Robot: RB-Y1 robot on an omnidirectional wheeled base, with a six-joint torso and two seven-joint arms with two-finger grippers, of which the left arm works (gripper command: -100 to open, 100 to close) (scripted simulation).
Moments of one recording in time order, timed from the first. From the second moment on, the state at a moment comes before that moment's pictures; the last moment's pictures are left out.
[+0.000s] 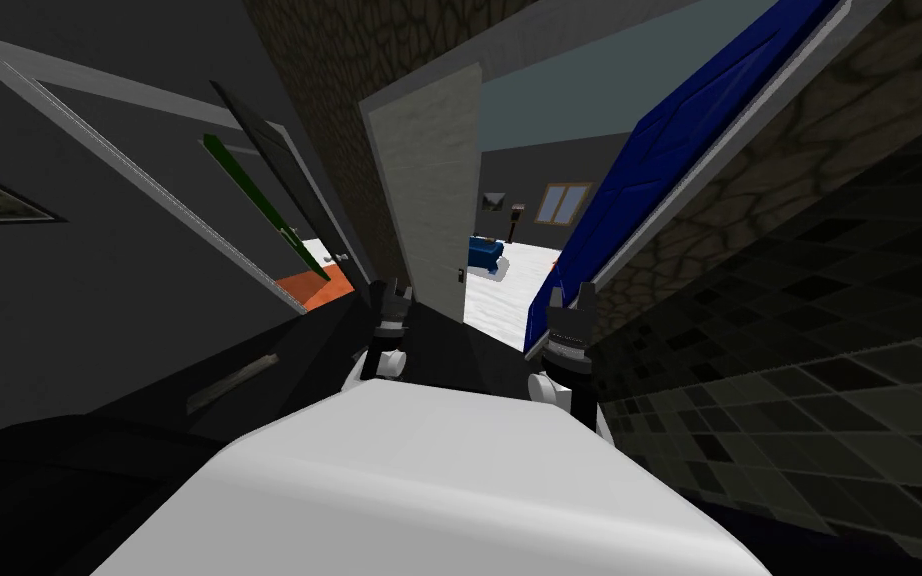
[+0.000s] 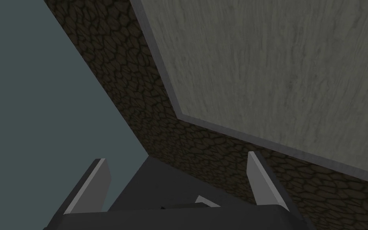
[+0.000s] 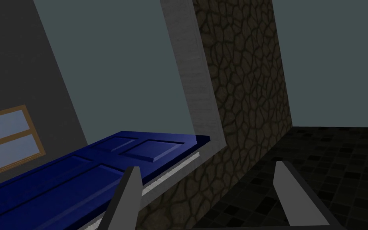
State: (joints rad) arm 0.33 0.08 -0.04 -1.95 0.03 -0.55 0.11
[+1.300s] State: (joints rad) arm 0.19 0.09 -0.10 -1.60 -0.01 -0.62 0.12
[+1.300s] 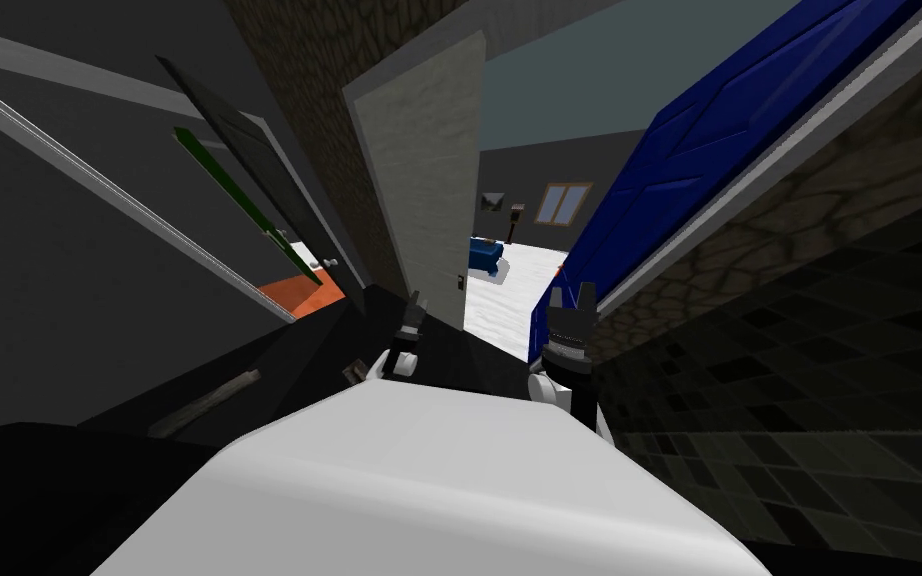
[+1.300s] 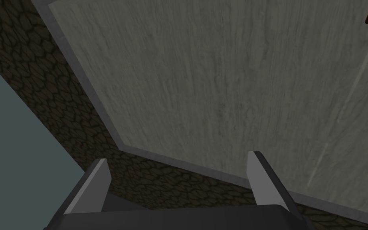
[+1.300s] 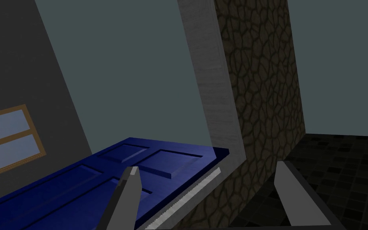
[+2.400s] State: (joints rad) arm 0.10 0.10 -0.15 -1.32 -0.04 -0.67 0.13
